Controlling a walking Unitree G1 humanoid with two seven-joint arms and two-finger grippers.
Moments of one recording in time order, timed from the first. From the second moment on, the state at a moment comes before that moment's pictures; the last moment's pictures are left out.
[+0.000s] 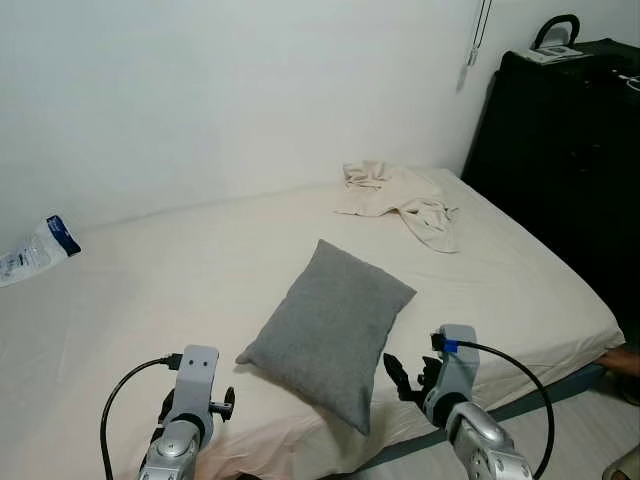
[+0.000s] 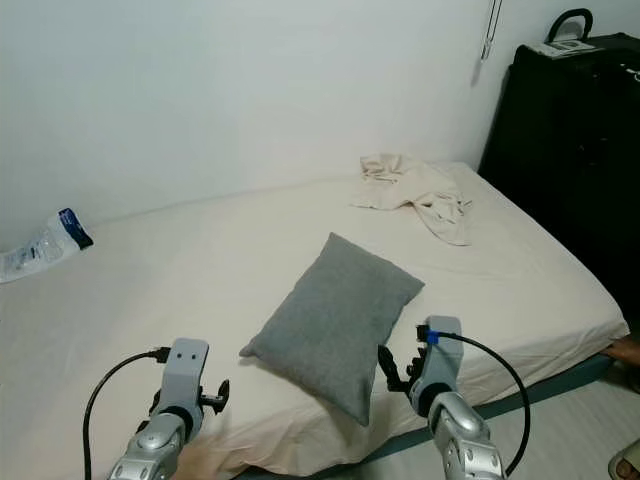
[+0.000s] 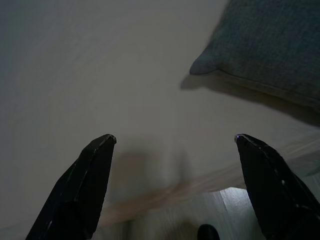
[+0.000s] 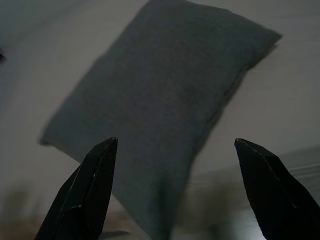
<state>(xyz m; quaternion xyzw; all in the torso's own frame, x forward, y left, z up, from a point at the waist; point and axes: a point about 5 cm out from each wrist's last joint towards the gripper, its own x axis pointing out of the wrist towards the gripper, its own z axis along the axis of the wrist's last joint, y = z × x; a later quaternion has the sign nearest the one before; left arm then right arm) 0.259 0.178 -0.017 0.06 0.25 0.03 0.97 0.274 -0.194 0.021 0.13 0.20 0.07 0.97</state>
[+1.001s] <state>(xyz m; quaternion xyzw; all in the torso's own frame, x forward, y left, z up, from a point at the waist) 0.256 0.181 -0.018 0.06 0.24 0.02 0.97 0.289 -0.198 0.049 0.28 0.11 0.13 0.95</state>
